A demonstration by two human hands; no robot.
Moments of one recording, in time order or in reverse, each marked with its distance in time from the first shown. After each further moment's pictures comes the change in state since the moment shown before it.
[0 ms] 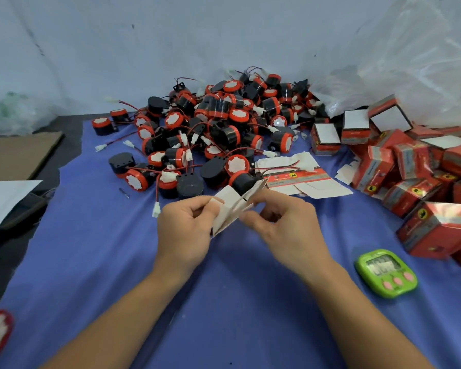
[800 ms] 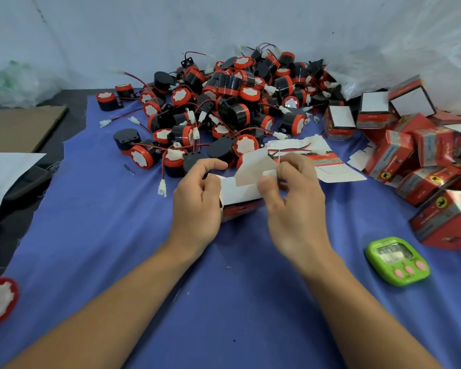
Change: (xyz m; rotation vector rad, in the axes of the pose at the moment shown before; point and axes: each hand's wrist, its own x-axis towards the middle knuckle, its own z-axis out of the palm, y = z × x) left_hand 0.003 -0.001 0.012 -0.136 0.012 0.070; right_hand -0.001 -0.014 0.013 -0.052 0.199 0.015
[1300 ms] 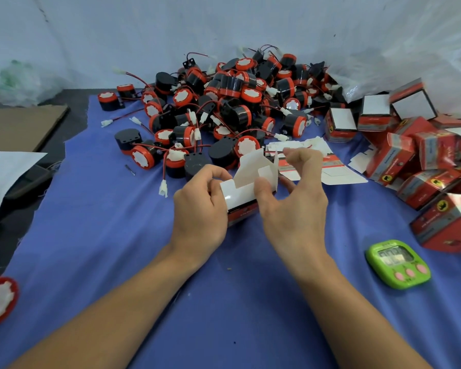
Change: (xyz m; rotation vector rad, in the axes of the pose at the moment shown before) left_hand -0.008 0.004 0.001 0.208 0.049 0.107; right_hand -0.003 -0.007 0.006 0.167 0.103 0.092
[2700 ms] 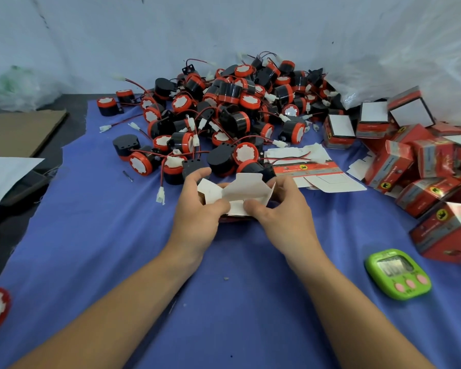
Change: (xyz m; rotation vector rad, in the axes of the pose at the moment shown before) left_hand 0.008 -0.016 0.004 -0.389 -0.156 -0.450; right_hand 0.013 0.023 0.002 -0.070 -0.261 0.320
